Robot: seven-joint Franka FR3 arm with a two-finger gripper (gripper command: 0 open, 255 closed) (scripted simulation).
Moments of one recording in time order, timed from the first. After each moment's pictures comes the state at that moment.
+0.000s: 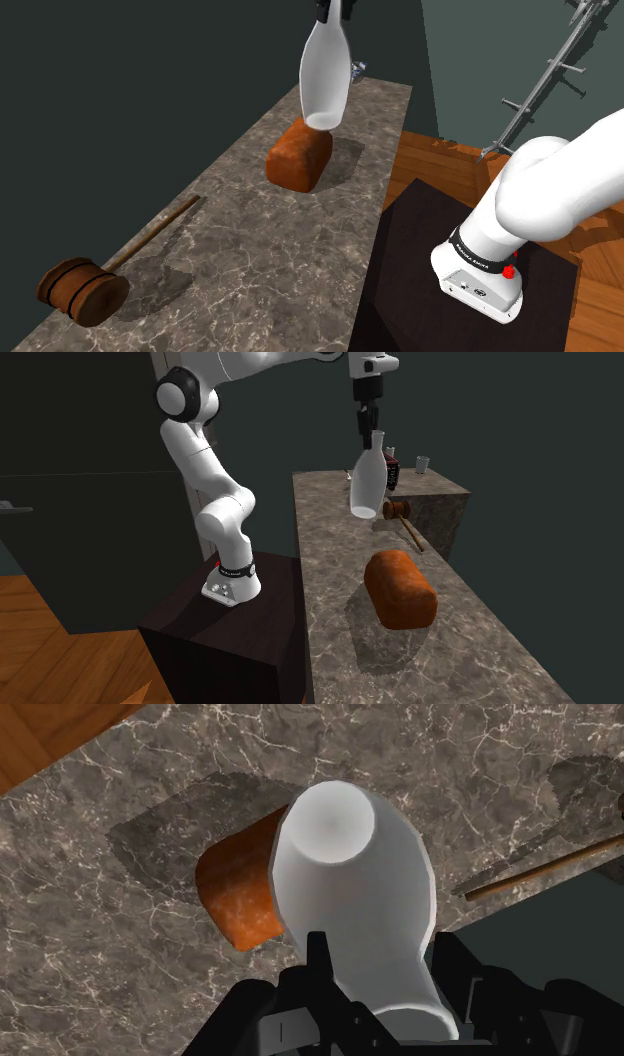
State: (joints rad) arm 0.06 -0.44 0.19 -1.84 0.05 1.55 0.37
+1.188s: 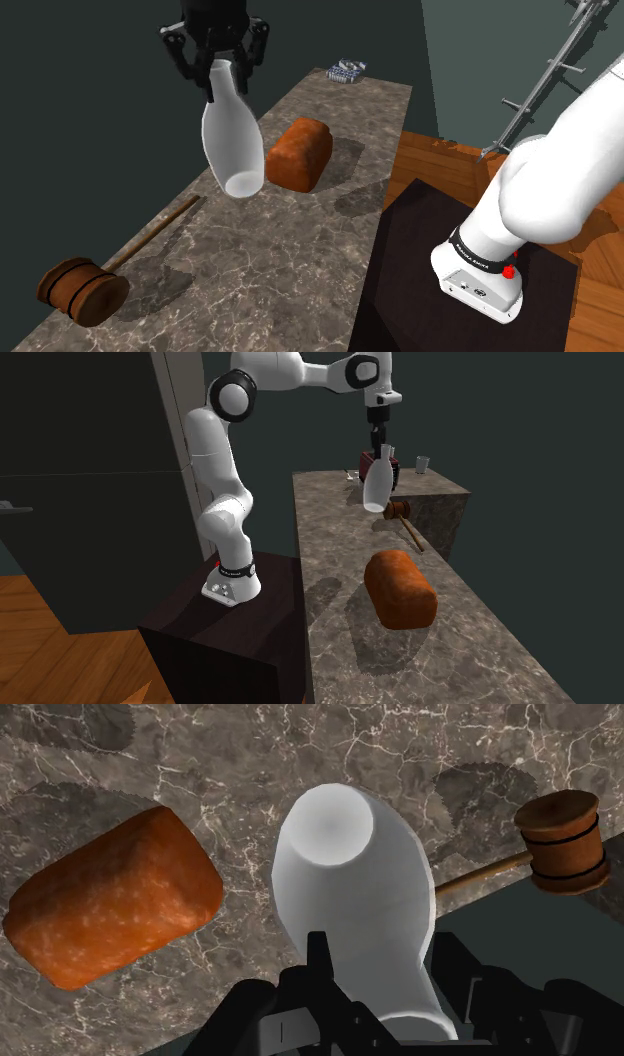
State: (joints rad) arm 0.15 -0.10 0.52 -1.70 -0.04 1.73 0.82
